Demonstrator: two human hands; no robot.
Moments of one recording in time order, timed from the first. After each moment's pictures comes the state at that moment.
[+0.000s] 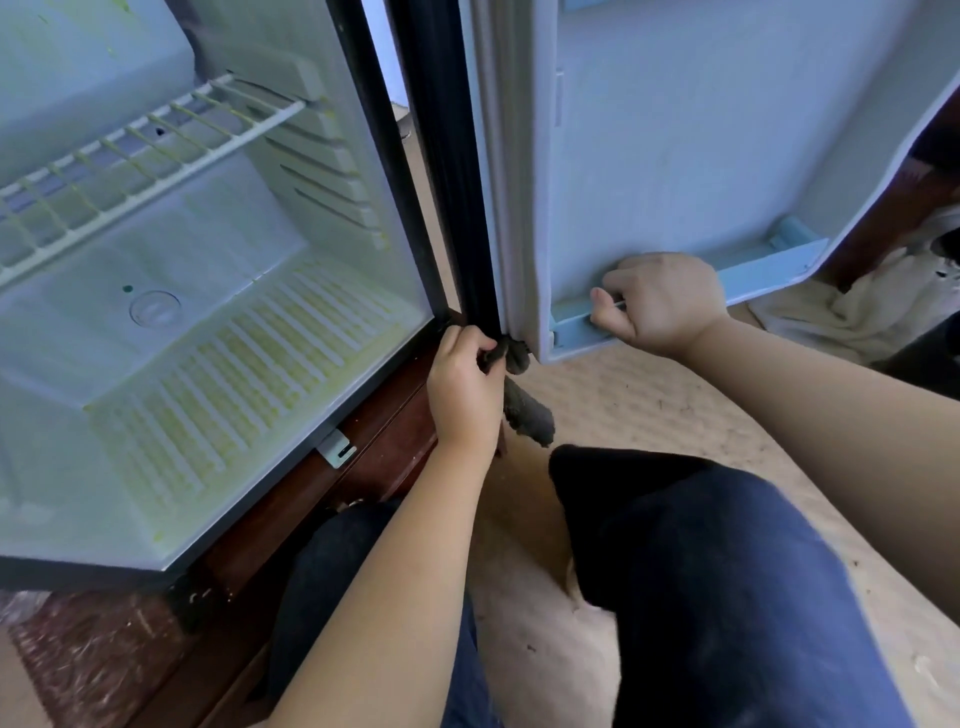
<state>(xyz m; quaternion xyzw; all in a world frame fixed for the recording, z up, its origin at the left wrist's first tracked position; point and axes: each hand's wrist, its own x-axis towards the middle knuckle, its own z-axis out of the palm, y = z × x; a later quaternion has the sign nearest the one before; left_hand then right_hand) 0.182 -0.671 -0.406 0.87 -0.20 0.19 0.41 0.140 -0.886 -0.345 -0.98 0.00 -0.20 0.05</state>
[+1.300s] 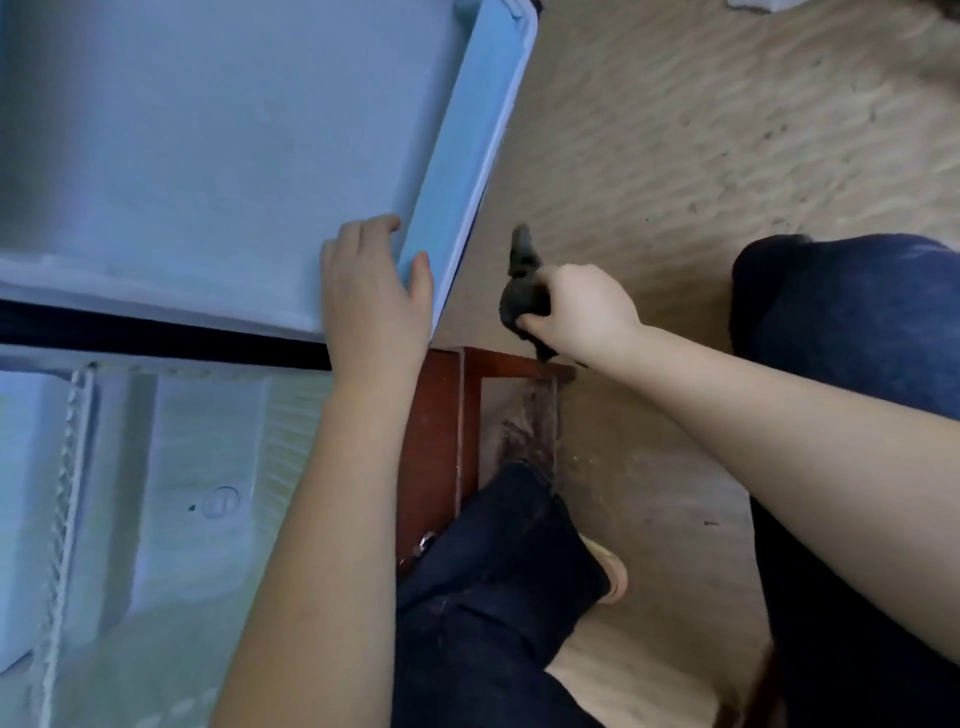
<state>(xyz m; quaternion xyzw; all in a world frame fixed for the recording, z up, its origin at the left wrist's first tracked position) 0.169 -0.775 -0.302 0.88 -0.46 0.13 0.02 0.069 -0.864 -0.433 -0.82 0.30 -0.08 0.48</state>
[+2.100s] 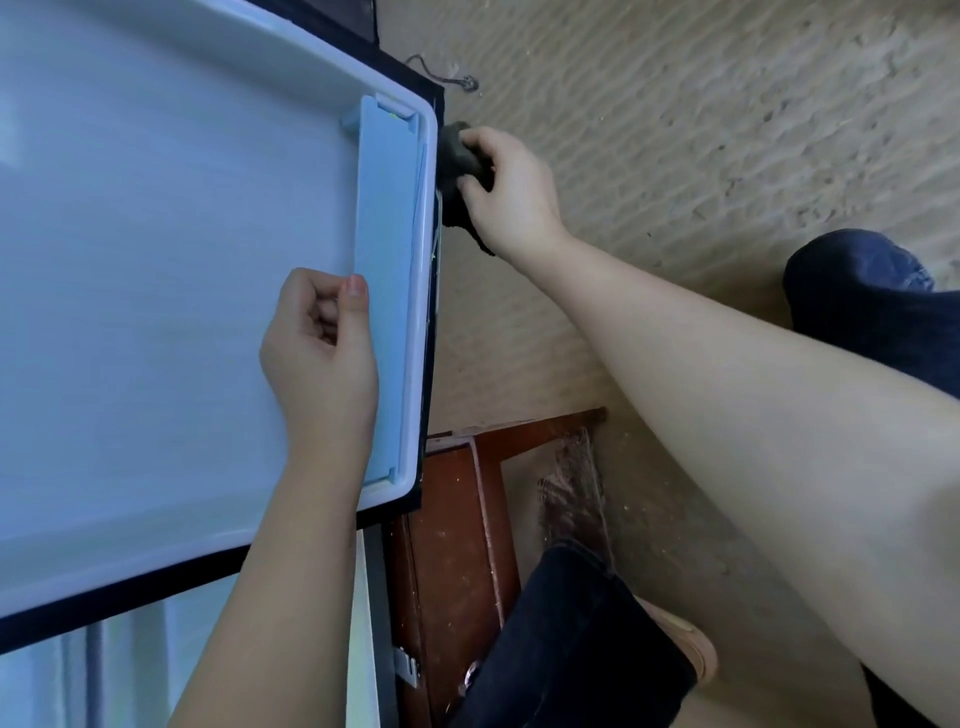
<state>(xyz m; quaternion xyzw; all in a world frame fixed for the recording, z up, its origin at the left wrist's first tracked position) 0.206 -0.849 -0.314 0.88 -0.43 0.05 0.21 0.195 -0.997 -0.456 -0.56 0.39 -0.38 0.62</state>
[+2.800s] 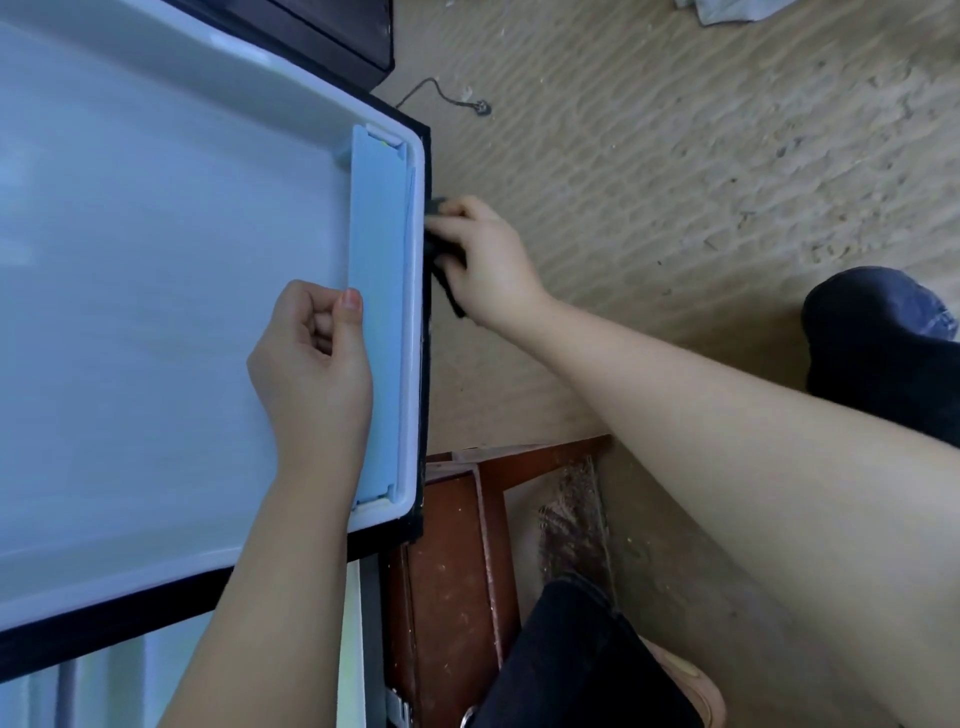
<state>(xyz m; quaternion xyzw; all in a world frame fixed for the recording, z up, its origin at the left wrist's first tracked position) 0.228 -0.855 -0.313 0.89 -0.41 0.09 0.19 0.222 -0.967 -0.455 -0.64 0.27 -0.41 0.59</state>
